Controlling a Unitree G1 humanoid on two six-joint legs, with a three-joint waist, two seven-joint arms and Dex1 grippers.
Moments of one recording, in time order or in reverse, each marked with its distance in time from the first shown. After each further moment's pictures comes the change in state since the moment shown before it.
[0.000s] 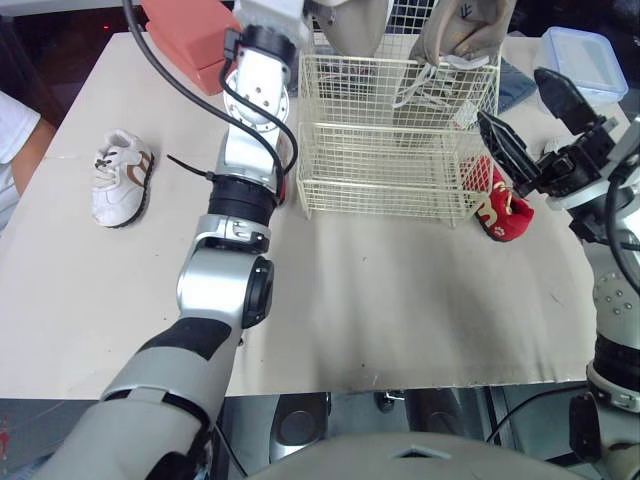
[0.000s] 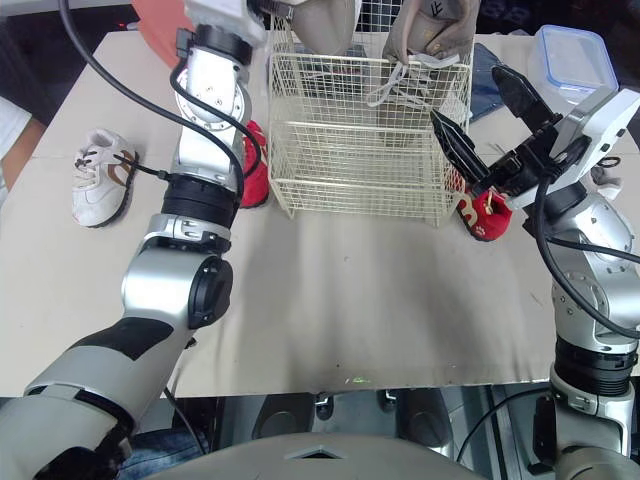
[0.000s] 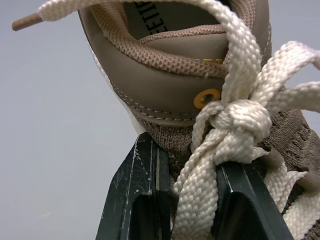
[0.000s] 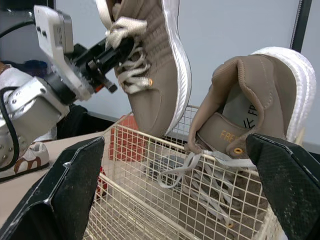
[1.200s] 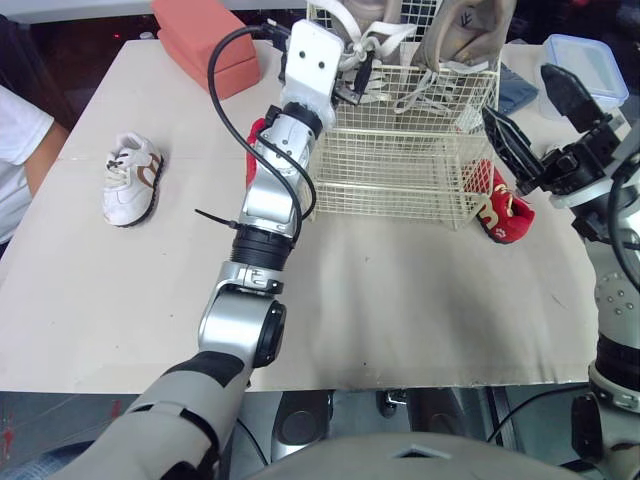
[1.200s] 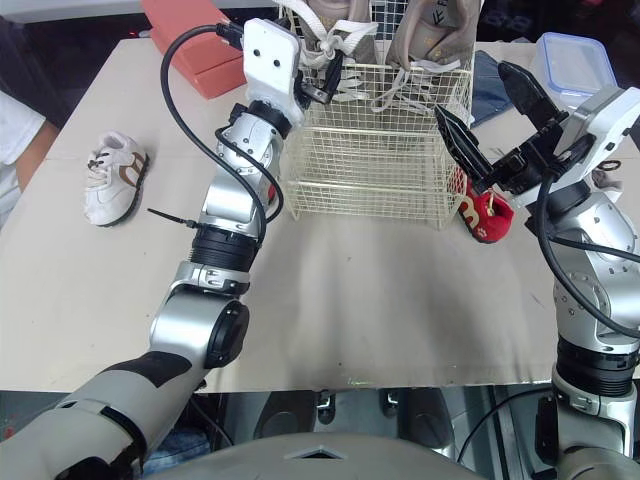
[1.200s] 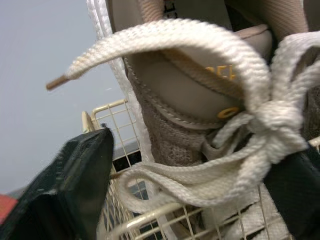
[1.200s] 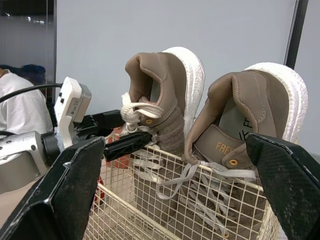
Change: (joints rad) left arm 0.244 -0.083 -0.054 -0.300 -0.083 0.496 -0.181; right arm -0.001 -0.011 0.000 0.000 0.000 -0.015 -0.021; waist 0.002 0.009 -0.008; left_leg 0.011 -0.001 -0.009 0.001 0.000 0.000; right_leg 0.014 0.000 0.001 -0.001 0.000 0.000
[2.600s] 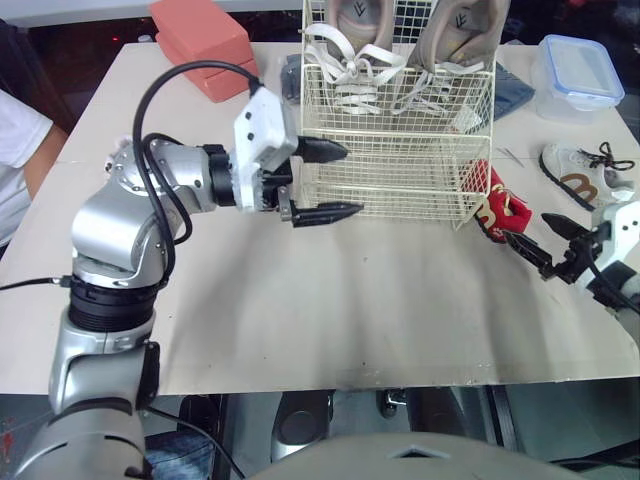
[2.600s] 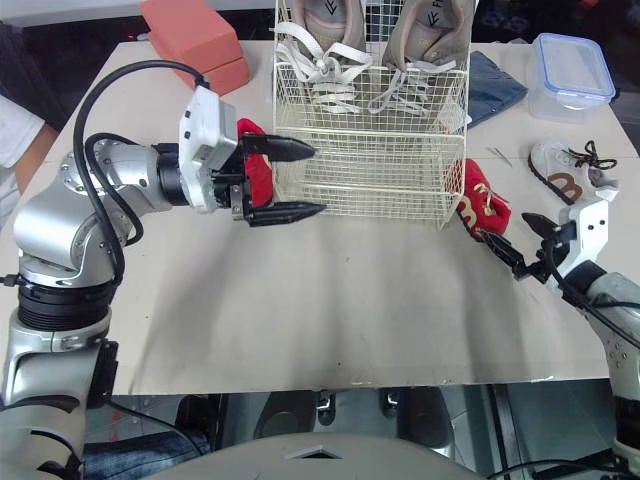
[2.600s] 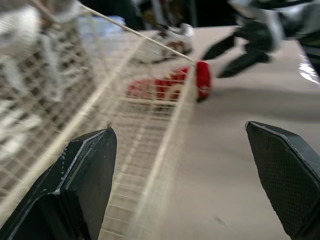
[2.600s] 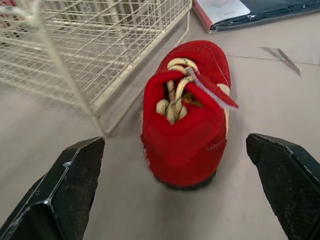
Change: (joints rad) left arm 0.233 0.627 -0.045 -0.722 -0.630 0.721 -0.931; right arm 0.326 -0.181 -0.079 0.262 -0.065 0.220 0.089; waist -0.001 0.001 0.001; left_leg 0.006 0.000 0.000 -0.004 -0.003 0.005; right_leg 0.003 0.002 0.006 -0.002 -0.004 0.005
